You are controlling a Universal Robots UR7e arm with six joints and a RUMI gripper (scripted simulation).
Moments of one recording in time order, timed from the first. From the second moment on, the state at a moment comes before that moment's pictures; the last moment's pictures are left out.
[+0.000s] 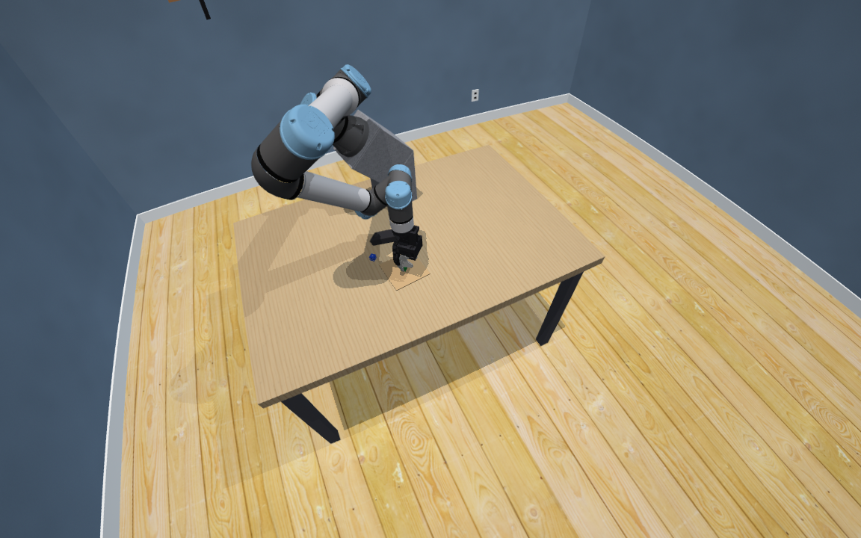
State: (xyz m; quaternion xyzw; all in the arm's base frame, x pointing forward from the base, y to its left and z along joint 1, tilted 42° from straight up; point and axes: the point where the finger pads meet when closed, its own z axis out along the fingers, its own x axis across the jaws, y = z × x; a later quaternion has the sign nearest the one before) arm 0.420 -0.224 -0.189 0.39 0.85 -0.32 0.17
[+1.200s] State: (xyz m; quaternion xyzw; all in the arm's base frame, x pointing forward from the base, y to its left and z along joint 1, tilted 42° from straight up) arm 0.420 -0.224 -0.189 0.39 0.85 -0.32 0.17
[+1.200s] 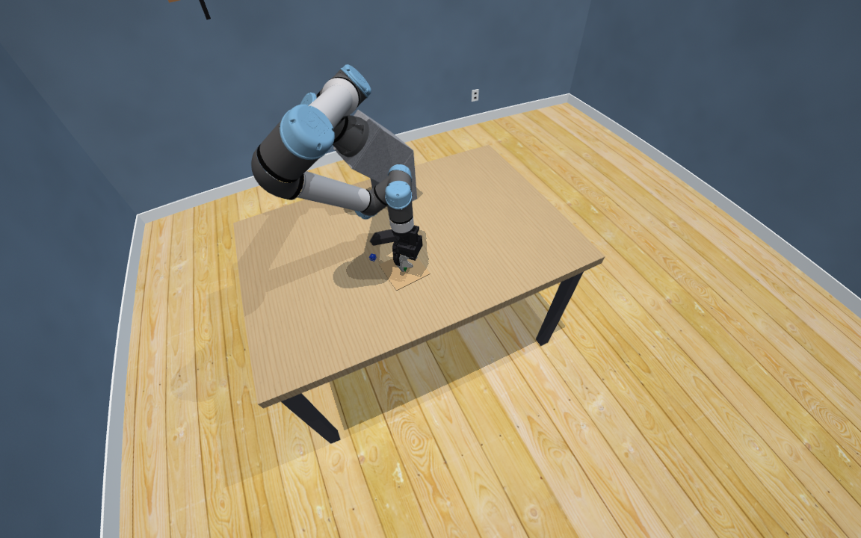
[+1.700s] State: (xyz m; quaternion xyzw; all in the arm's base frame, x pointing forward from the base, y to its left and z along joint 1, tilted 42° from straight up) arm 0.420 -0.224 -0.189 0.39 0.85 -0.32 0.17
